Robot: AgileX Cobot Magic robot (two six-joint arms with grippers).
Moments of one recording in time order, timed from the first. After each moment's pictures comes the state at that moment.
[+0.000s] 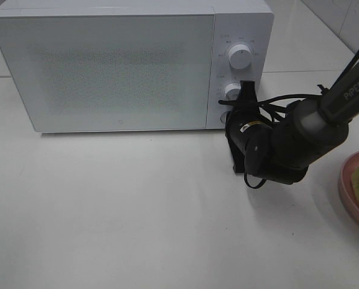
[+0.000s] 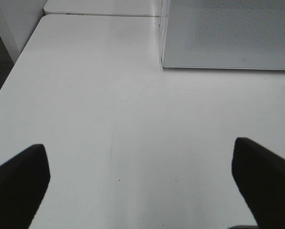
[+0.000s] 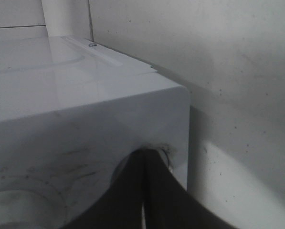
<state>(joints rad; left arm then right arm) 0.05 -0.01 -0.52 -0.05 1.08 0.03 0.53 2.15 -0.87 0.68 -0.92 1.33</state>
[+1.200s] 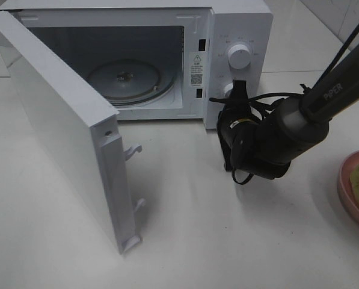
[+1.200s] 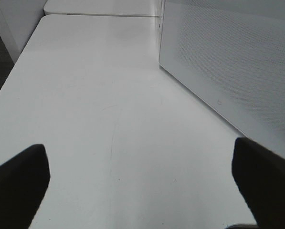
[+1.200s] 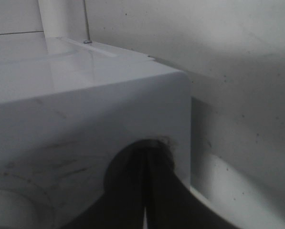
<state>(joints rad) 0.05 -0.01 -0.52 -0.05 1.08 0.03 0.55 2.21 -0.97 0.76 -0.89 1.29</state>
